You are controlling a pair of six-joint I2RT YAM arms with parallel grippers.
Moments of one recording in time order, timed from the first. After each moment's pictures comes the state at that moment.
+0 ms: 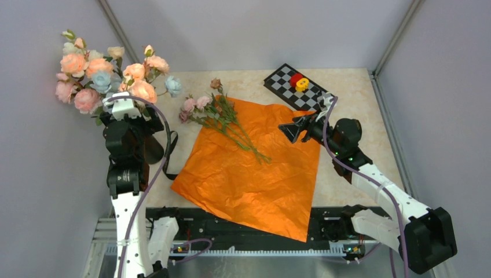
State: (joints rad) left arm 0.17 0.72 0.98 -0.33 -0.09 0.00; right arm 0.42 1.00 0.61 0.37 -0.37 0.41
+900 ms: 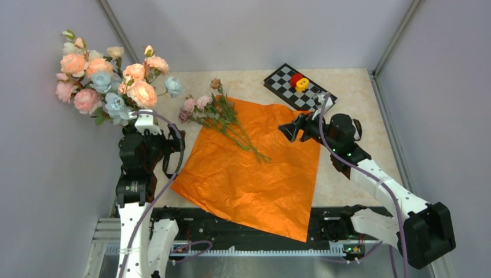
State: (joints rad) left arm 0.12 0.60 0.83 -0.45 0.20 -0.09; right arm 0.42 1.03 0.65 0.25 -0.35 0.39
